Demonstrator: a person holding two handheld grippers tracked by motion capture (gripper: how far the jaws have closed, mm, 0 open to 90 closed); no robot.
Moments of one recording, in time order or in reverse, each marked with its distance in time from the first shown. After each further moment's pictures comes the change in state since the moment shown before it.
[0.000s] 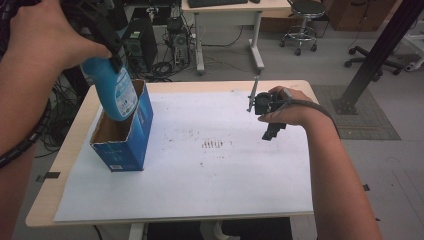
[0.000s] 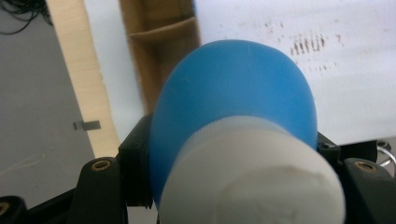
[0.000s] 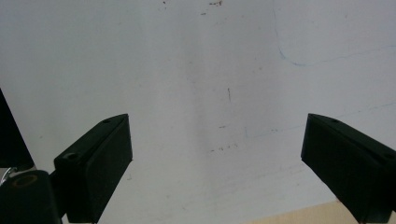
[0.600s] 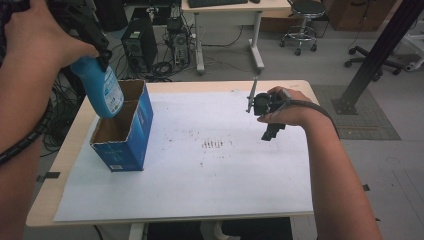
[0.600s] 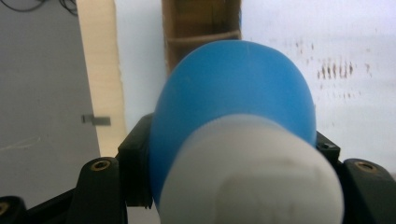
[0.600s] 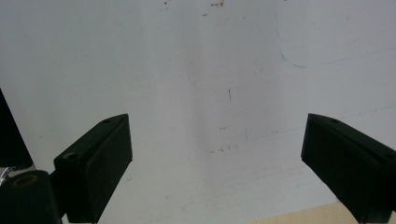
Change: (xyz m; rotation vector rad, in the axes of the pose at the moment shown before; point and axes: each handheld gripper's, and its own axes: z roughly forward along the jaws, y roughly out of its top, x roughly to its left) left arm 0.035 0.014 0.022 -0.026 0.024 -0.120; right arm 0.001 0.001 0.001 0.003 -0.001 -0.007
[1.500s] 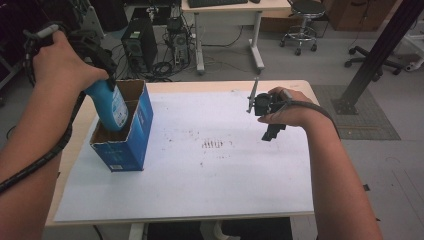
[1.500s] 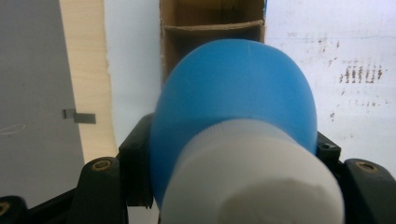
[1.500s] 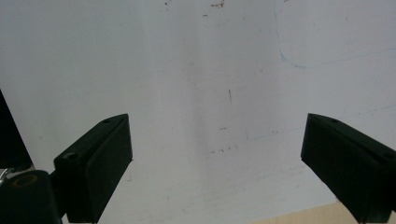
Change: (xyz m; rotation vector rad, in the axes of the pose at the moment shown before) left arm 0.006 0.003 0.073 0.072 -0.009 -0.037; right arm 0.001 -0.001 0.000 -0.009 -0.005 -0.003
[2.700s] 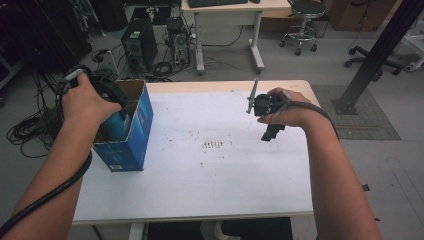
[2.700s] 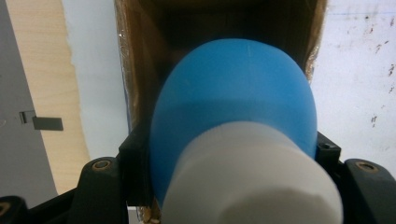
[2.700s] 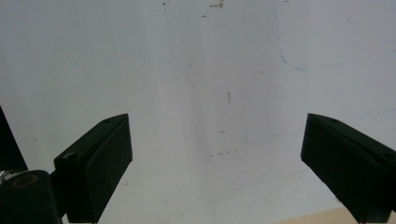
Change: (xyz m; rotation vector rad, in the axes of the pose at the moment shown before) left arm 0.001 -0.005 0.091 0.057 -0.011 0.004; right arm -0.002 0.000 0.006 -0.006 0.005 0.001
